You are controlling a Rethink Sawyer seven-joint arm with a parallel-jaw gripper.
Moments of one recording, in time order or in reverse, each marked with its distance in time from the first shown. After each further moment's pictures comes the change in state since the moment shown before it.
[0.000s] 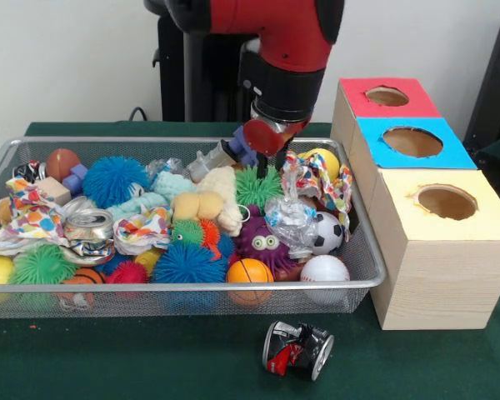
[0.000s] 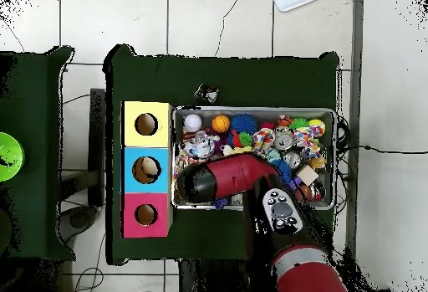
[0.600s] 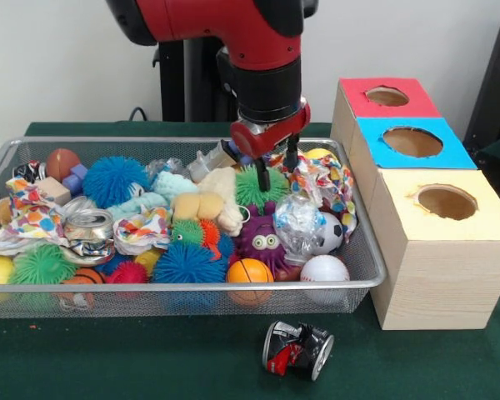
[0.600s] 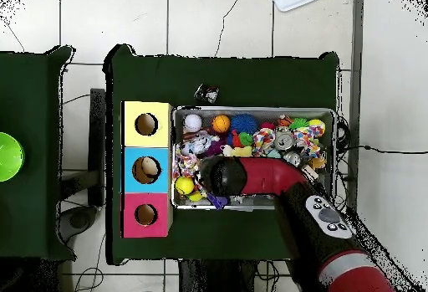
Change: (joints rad) arm -0.195 0.000 0.150 0.062 0.162 -0.028 0.000
